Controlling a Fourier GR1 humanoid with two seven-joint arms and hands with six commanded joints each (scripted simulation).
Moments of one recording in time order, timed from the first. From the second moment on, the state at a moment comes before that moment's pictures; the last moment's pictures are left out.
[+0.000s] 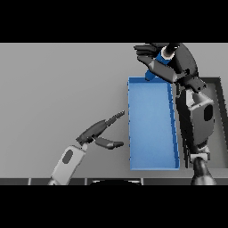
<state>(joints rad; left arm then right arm) -0.19 0.05 -0.42 -1.61 -0.12 -0.37 0.10 -0.97 -0.34 -0.07 -1.65 -0.44 0.08 0.58</state>
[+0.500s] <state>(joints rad) -0.18 0.06 -0.42 -1.62 -0.12 -0.36 0.10 -0.55 -0.38 -0.12 -1.73 -0.39 0.08 0.61</state>
